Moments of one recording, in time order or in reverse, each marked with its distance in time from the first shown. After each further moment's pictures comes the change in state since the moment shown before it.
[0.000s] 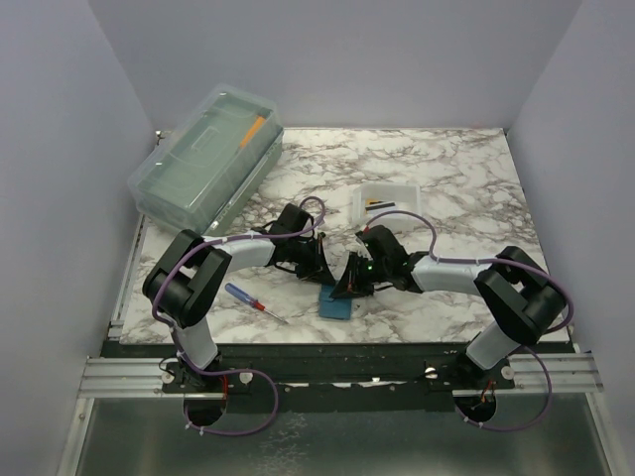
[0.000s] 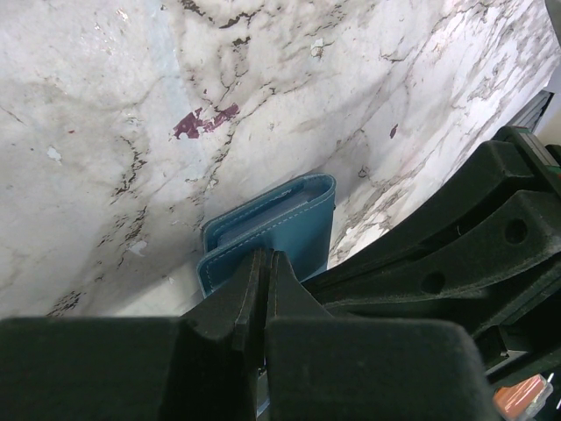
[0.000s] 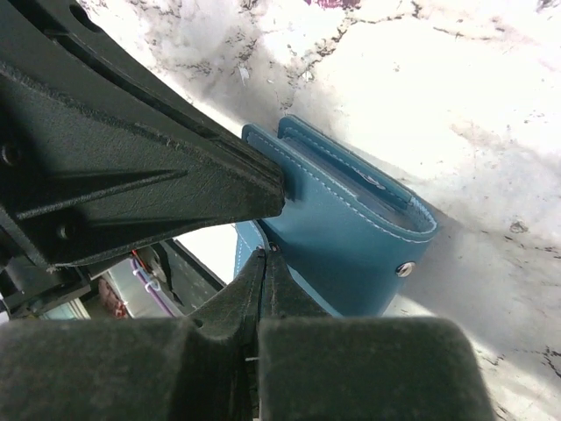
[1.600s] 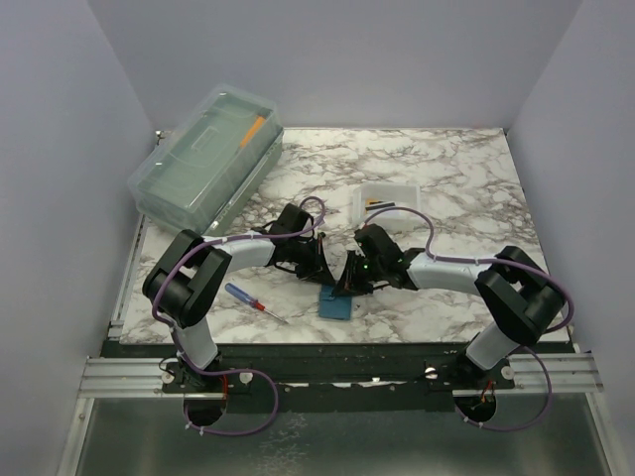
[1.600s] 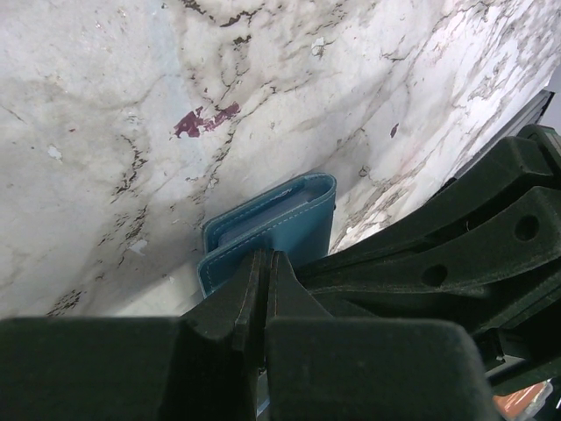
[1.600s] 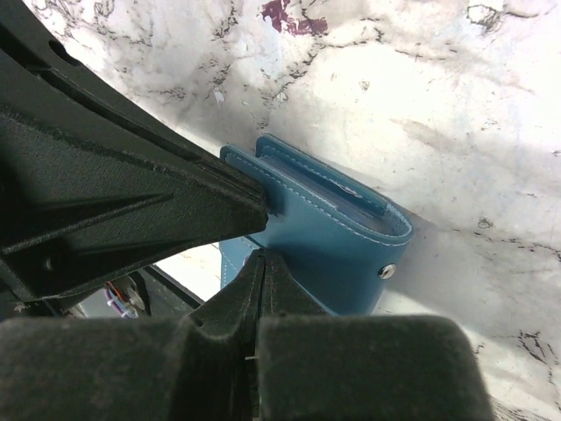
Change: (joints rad) left arm 0.000 0.000 0.000 -0.001 0.000 0.001; right arm 0.036 0.010 0.065 -0.122 0.137 -0.011
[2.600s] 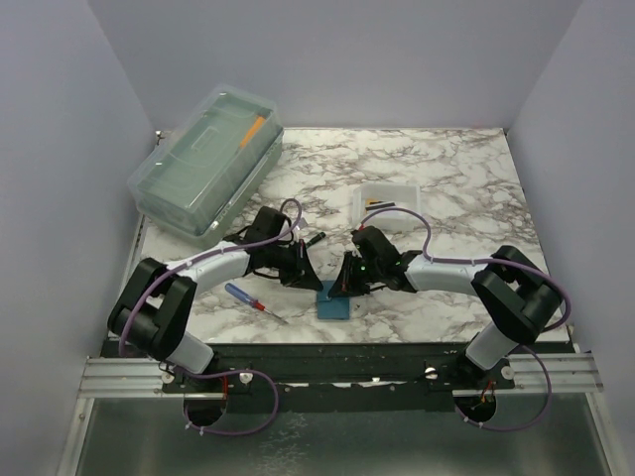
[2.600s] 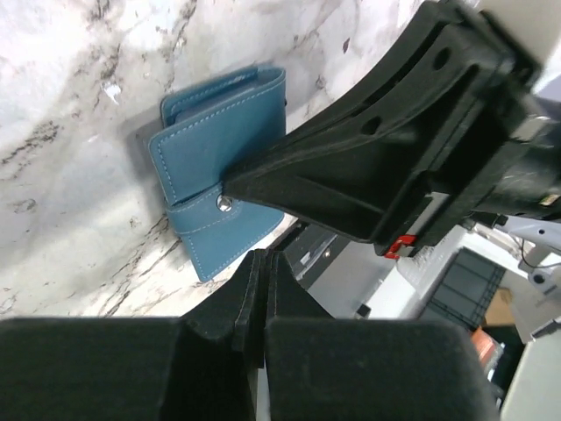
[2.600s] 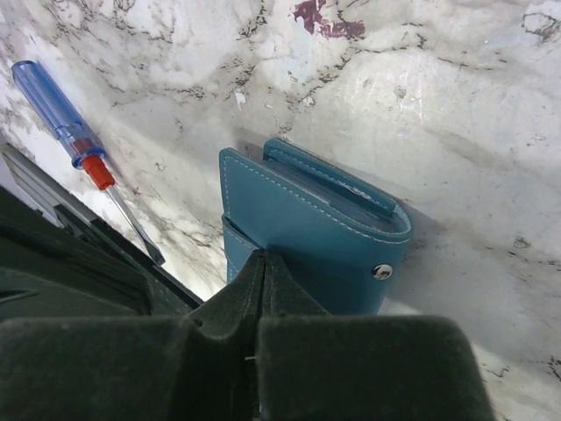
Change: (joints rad) left arm 0.085 -0.263 -0.126 -0.089 0.122 -0.015; right arm 0.025 0.015 -0.011 0.062 0.007 -0.004
